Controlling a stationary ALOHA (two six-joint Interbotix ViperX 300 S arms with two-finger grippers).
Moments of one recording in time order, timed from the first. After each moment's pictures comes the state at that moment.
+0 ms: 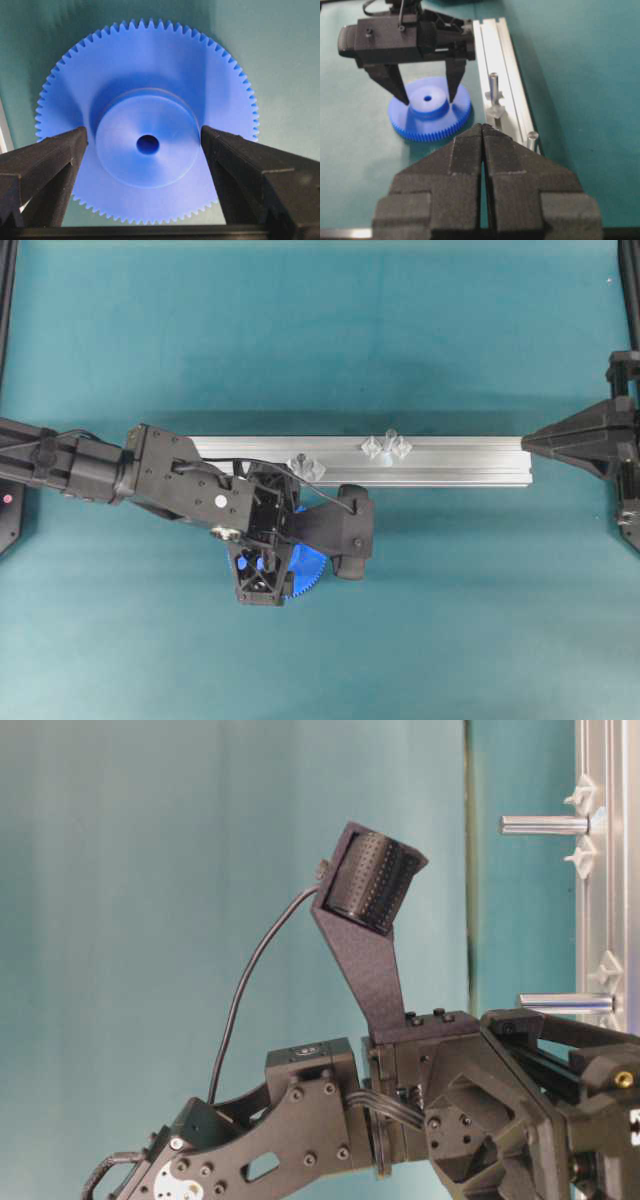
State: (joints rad) left arm -0.13 0.27 0.28 0.01 0.75 -0.06; right arm -0.06 -1.05 1.23 0.04 0.06 0.07
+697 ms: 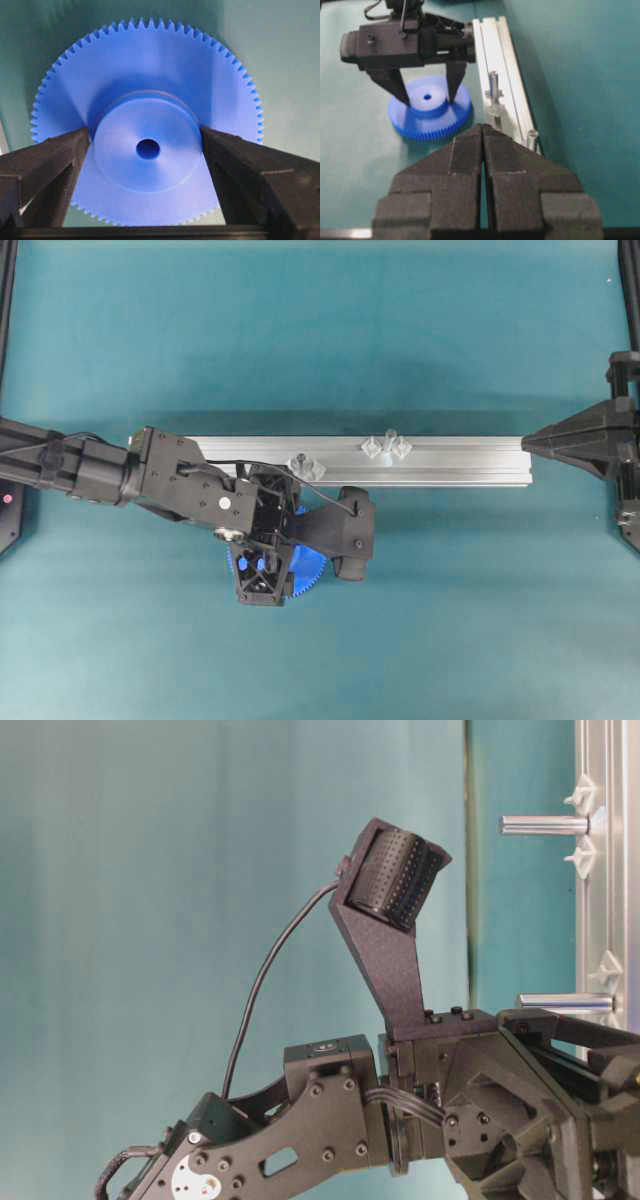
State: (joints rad) left arm -0.13 0.29 0.28 0.01 0.75 -0.06; right arm -0.06 -1.05 1.23 0.04 0.06 0.07
